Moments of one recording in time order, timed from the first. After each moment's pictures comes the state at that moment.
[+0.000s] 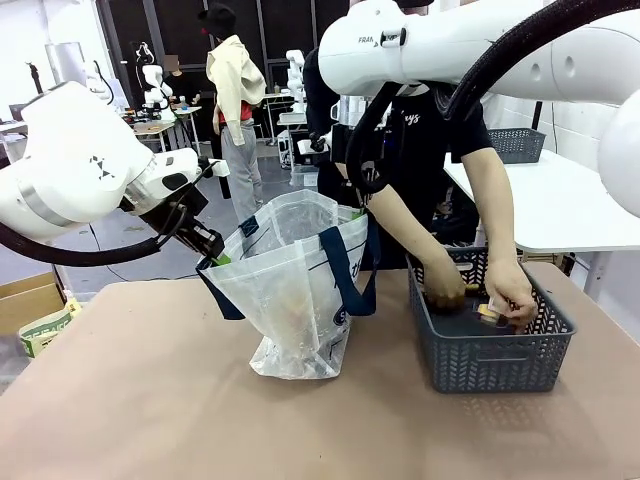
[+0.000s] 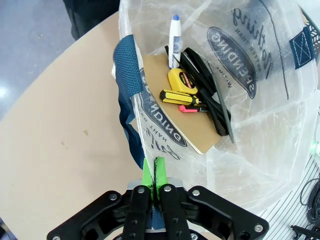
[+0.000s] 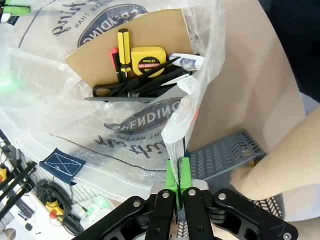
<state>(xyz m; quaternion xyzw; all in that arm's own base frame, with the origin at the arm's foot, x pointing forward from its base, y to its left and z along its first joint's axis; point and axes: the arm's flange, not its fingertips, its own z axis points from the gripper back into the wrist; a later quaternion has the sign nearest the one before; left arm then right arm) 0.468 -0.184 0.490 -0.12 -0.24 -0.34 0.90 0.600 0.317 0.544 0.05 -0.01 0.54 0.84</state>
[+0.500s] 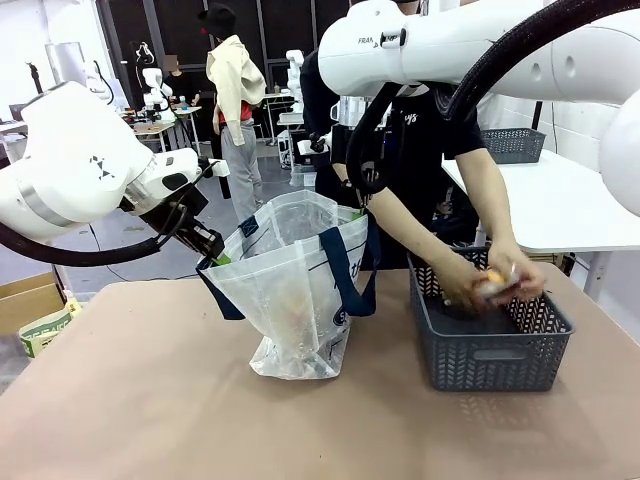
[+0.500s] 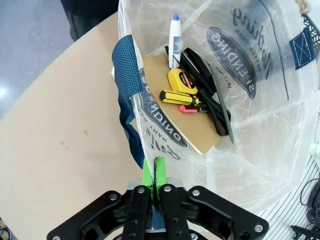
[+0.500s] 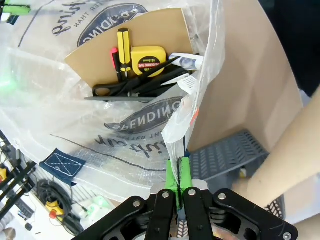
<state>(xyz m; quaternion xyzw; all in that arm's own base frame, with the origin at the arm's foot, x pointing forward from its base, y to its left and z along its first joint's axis) 0.468 -0.184 0.490 -0.12 -0.24 -0.34 0.90 0.599 0.317 0.544 0.05 -0.01 0.54 0.84</state>
